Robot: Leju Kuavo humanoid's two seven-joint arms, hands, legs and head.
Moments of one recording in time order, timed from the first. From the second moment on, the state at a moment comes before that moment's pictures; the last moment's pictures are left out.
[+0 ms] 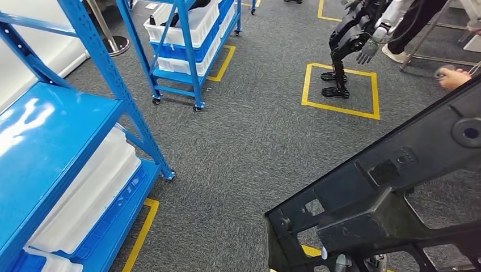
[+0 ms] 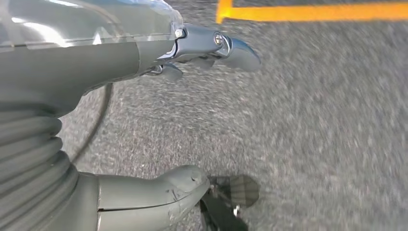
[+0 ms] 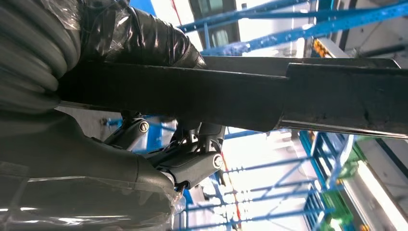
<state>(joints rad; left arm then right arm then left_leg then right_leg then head) -0.06 -0.13 1.33 -0.26 -1.27 0.10 -0.35 0.52 0.22 0.09 -2.12 -0.17 0.28 -0.55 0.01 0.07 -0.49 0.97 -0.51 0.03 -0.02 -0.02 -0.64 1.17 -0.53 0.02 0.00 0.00</state>
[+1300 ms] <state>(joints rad) -0.07 -0.15 1.33 -0.26 -1.28 0.08 -0.34 0.52 0.18 0.16 -2.14 -0.11 0.16 -0.55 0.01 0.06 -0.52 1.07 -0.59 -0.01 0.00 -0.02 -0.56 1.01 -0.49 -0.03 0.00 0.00</state>
